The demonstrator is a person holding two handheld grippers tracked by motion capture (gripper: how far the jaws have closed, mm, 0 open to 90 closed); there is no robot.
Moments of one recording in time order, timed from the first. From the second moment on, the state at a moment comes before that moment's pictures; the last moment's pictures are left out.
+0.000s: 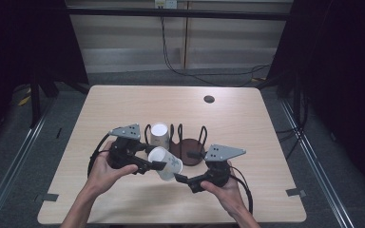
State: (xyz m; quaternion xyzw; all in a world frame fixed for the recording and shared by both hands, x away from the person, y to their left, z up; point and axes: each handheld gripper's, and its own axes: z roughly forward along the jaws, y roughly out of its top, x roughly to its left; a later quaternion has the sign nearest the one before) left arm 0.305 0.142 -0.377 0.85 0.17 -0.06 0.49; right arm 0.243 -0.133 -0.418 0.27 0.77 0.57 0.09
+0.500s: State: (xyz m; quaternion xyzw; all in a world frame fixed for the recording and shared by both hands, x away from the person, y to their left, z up) left arm 0.303 0.135 -0.381 0.86 0.15 -0.09 0.48; right arm 0.249 -0.116 -0.435 0.25 0.79 0.56 0.06
